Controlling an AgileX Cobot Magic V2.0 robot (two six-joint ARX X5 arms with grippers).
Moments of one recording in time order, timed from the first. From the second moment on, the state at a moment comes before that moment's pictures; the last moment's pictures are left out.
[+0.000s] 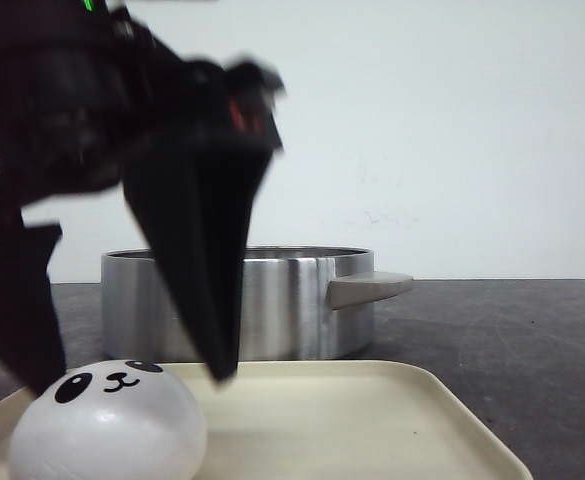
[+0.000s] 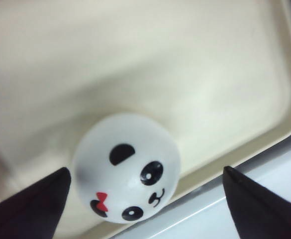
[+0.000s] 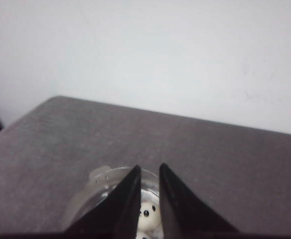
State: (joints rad) left arm -0.99 1.43 0.92 -0.77 0.09 -0.61; right arm 0.66 0.92 1.44 -0.72 0.13 0.21
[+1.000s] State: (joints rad) left arm -0.81 1.43 1.36 -0.86 0.00 -0.08; right arm 0.66 0.91 1.44 -0.80 0.13 0.19
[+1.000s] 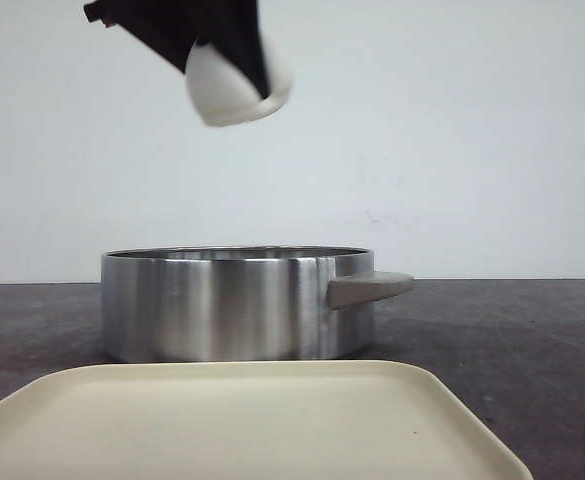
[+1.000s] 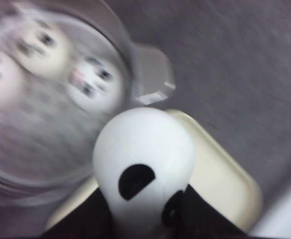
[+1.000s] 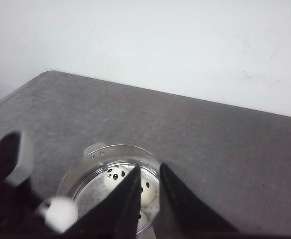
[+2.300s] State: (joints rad) left arm -0.61 1.81 1.49 -0.74 -0.18 0.29; right arm 0.66 0.92 1.44 -0.87 0.13 0.22
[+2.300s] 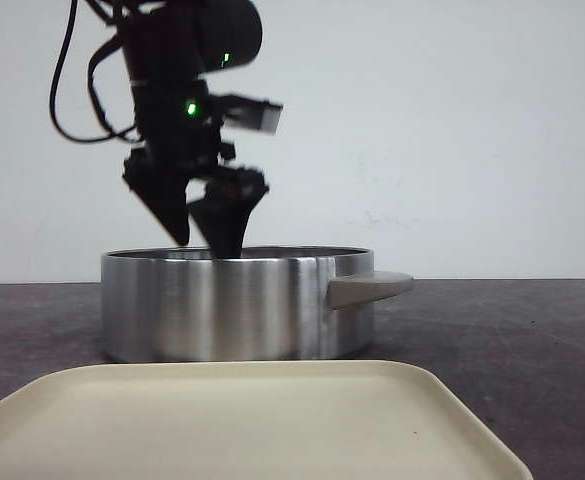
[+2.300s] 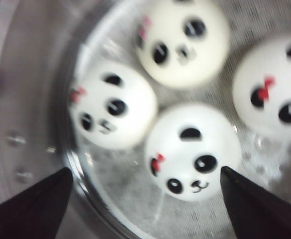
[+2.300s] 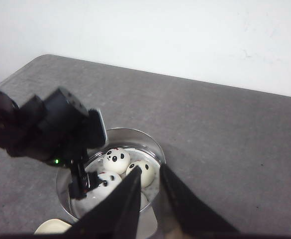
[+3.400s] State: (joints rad) left arm -0.78 0.56 0.91 -0.73 -0.30 -0.27; right arm 0.68 0.81 0.78 -0.11 0.00 0.05
